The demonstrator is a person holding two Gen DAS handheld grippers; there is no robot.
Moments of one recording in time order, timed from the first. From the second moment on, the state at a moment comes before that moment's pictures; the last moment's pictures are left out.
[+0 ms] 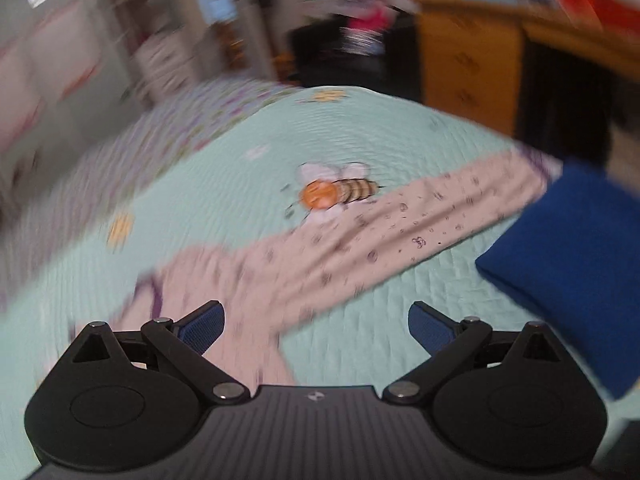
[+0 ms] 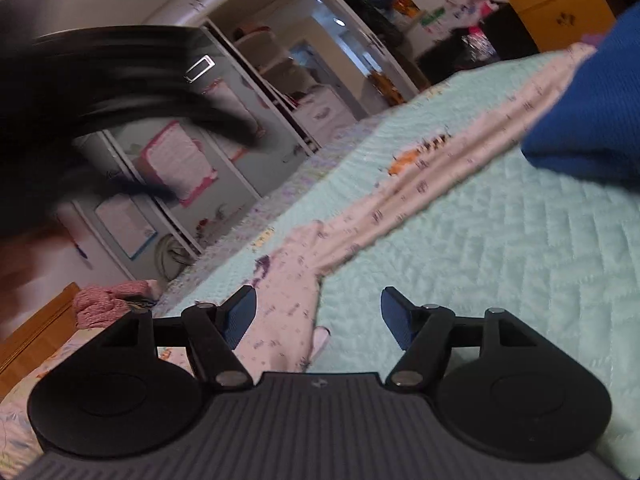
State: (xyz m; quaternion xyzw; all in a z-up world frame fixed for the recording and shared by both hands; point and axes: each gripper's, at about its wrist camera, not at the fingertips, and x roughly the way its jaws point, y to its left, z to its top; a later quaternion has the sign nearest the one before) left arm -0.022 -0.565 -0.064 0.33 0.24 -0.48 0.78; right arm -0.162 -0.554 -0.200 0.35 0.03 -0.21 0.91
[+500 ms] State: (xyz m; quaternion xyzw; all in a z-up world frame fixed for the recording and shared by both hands) left arm -0.018 -0.689 -0.159 0.45 0.19 -0.57 0.66; right arm -0.165 -0.597 -0.211 0.39 0.06 -0.25 0.88
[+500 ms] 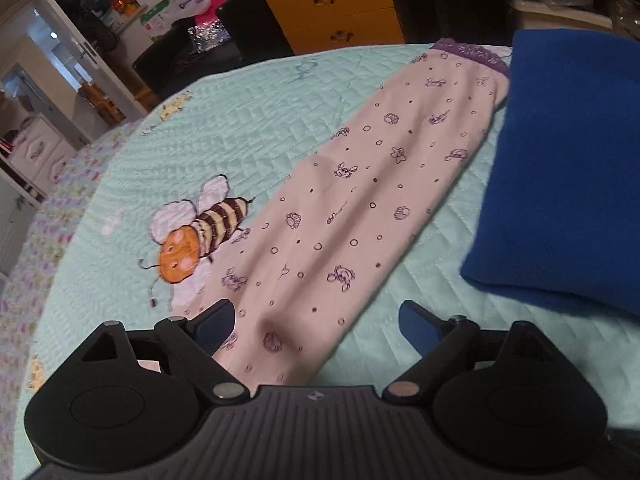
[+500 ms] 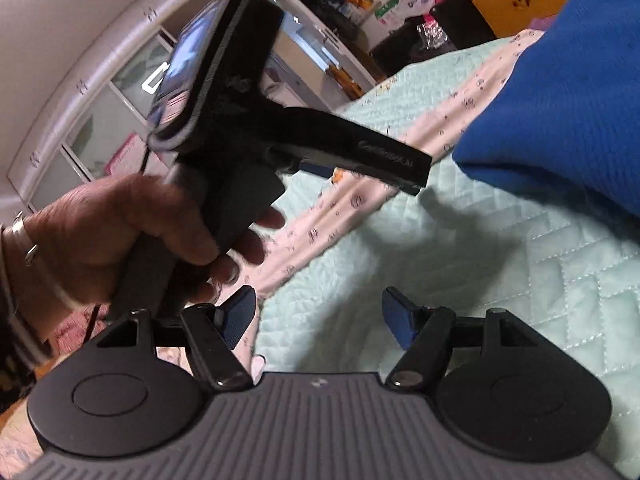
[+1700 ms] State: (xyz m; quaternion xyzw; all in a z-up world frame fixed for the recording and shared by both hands) left arm 0.020 -0.725 -0.108 0.19 0.29 -0.62 0.70; right arm -0.149 -0.577 -0.216 0.34 0.11 -0.26 0.90
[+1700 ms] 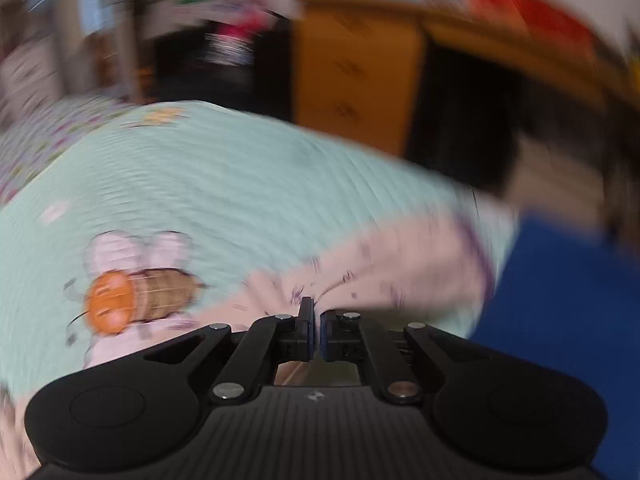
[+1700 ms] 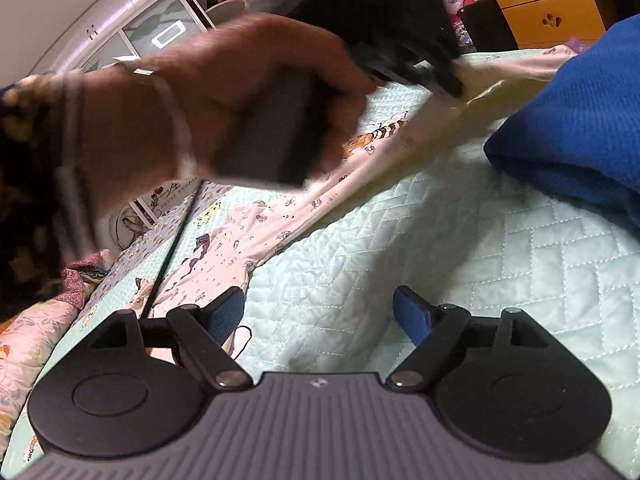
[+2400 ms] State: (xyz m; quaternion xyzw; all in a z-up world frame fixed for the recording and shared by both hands) left arm 0.095 -0.287 -0.164 -0.30 0.45 -0.21 0.81; right arm -0.143 -0.575 -0.209 0.33 0.12 -0.26 0.90
